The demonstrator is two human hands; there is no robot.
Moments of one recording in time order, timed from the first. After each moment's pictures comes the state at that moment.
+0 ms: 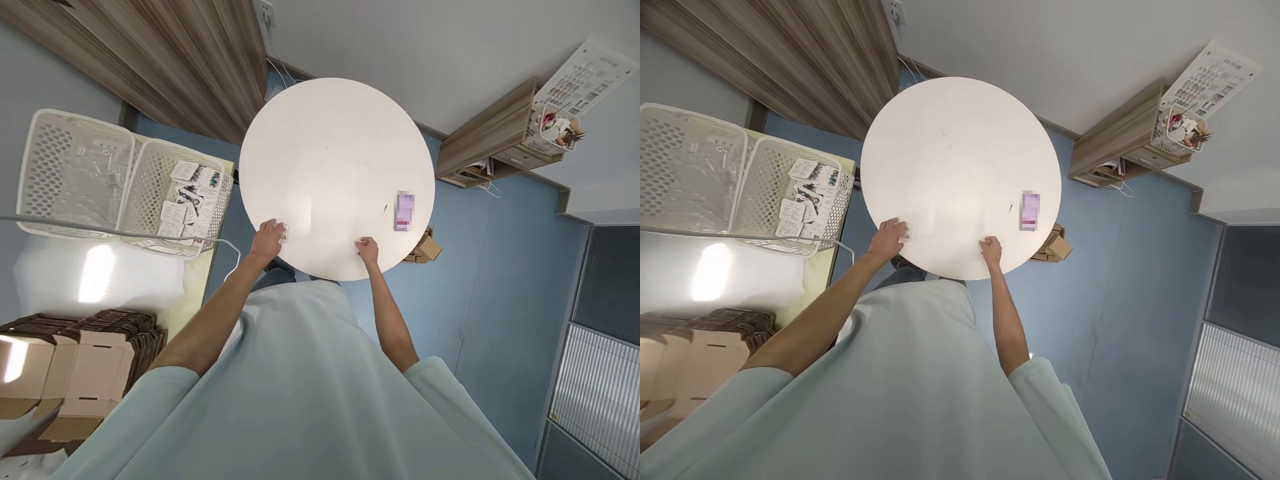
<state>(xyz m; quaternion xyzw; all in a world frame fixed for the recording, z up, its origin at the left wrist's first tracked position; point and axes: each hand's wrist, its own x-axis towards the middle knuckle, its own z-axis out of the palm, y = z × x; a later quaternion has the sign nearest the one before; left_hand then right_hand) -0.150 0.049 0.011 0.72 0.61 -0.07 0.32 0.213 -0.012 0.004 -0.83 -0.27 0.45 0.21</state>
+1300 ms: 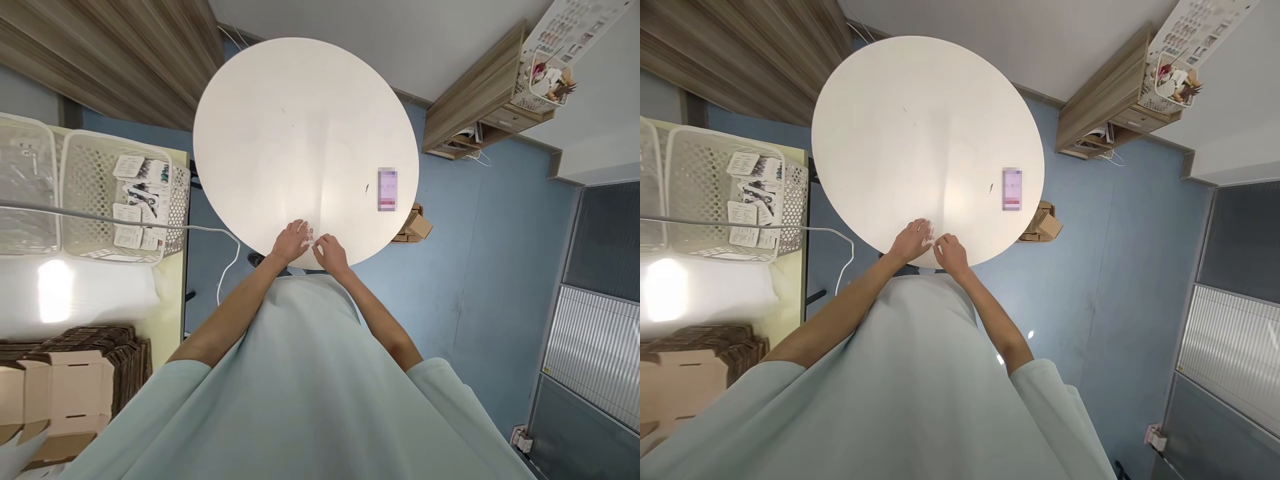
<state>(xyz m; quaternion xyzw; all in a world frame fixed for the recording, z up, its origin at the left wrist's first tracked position) -0.033 0.017 0.016 0.79 0.49 -0.05 0.37 0.142 -0.060 0.039 -0.67 -0.63 0.37 0.10</state>
